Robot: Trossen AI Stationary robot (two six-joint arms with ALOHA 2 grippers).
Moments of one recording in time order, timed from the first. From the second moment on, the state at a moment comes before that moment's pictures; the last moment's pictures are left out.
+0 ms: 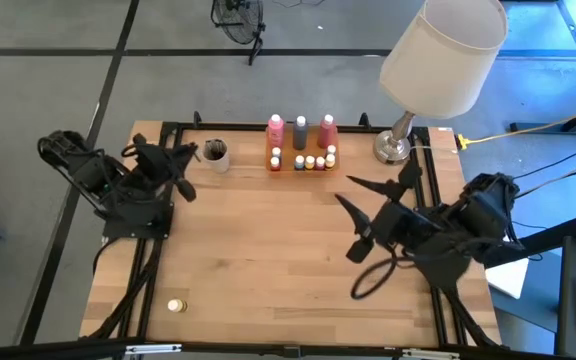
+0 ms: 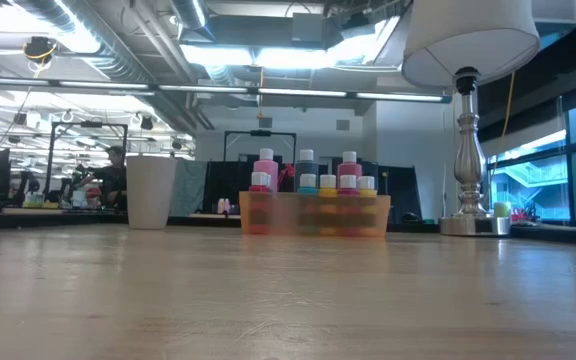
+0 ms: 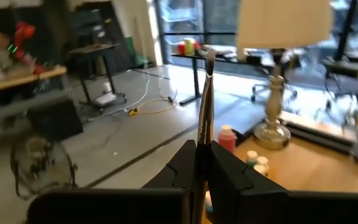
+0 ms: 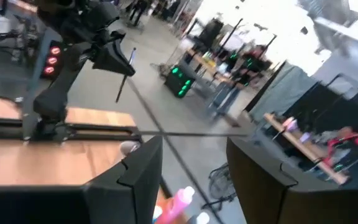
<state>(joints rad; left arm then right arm) -0.58 0.94 1.28 -1.10 -1.41 -0.69 0.70 1.75 2.31 -1.03 1.32 -0.05</state>
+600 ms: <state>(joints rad) -0.51 0.67 0.83 -1.05 -1.57 -1.13 0.48 1.75 2.31 -1.20 0.84 0.24</state>
